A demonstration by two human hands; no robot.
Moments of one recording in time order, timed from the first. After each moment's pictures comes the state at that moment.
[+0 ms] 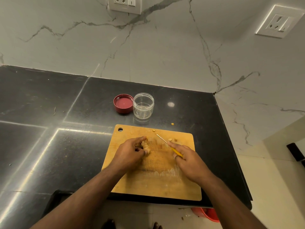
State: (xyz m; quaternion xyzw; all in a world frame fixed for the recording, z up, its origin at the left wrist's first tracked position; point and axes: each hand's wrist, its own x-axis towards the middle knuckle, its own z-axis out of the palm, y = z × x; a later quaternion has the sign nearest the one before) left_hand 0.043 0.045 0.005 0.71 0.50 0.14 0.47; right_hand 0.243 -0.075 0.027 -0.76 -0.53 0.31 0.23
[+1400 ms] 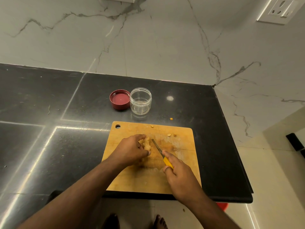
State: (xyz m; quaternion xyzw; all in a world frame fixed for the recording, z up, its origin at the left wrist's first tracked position) left_hand 0.053 0.051 0.018 0.75 0.49 0.02 0.44; right_hand 0.183 -0.107 0.035 -0.77 -0.48 0.34 0.26
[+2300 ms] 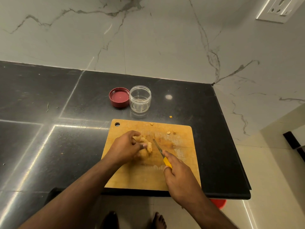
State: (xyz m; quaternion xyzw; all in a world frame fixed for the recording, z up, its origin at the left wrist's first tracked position) left_hand 0.040 0.050 0.011 0.73 0.50 0.10 0.46; right_hand 0.169 -0.113 0.051 -0.78 -0.47 0.33 0.24
